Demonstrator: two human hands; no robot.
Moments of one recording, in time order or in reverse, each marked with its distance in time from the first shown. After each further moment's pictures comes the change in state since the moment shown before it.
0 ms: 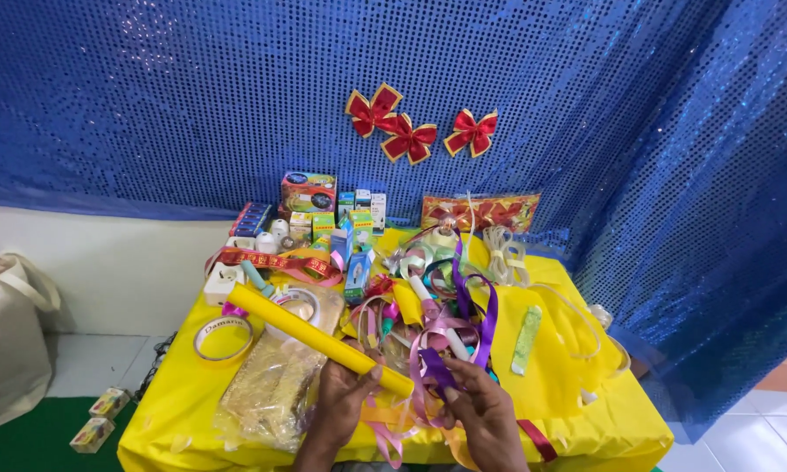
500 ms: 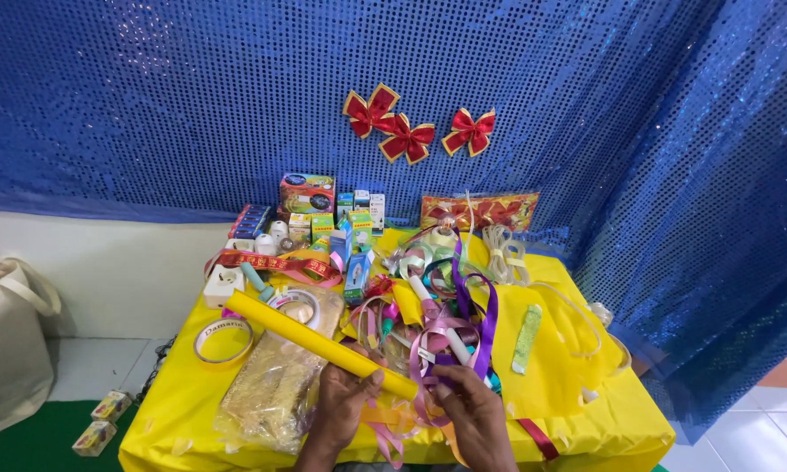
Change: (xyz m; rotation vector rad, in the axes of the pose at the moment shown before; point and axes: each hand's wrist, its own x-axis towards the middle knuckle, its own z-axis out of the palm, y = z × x) left_hand -0.003 0.004 0.002 0.001 -0.080 0.086; right_hand 0.000 -0.005 0.014 -0.203 0.063 0.128
